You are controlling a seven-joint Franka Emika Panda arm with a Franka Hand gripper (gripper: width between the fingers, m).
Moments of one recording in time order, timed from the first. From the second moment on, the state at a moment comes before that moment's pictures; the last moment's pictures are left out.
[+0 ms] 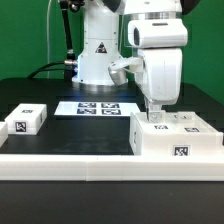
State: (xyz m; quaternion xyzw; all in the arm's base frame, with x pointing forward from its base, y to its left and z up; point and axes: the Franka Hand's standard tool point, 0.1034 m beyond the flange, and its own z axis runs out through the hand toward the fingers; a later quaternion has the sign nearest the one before) arm 0.571 0.055 0.059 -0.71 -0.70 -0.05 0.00
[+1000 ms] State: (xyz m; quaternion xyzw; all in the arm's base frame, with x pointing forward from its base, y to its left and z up) arm 0.569 0.052 0.060 -0.72 -0.69 -0.05 0.00
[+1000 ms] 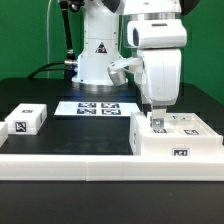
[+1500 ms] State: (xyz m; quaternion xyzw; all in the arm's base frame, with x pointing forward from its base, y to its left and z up) arm 0.526 0.051 0.090 -0.82 -0.57 -0.06 -0.02
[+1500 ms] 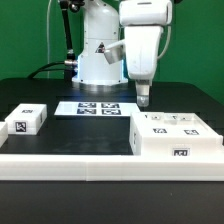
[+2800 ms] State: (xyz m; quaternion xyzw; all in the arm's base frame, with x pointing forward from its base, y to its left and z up) arm 0.496 0.071 0.073 -1.00 -0.02 -0.07 0.05
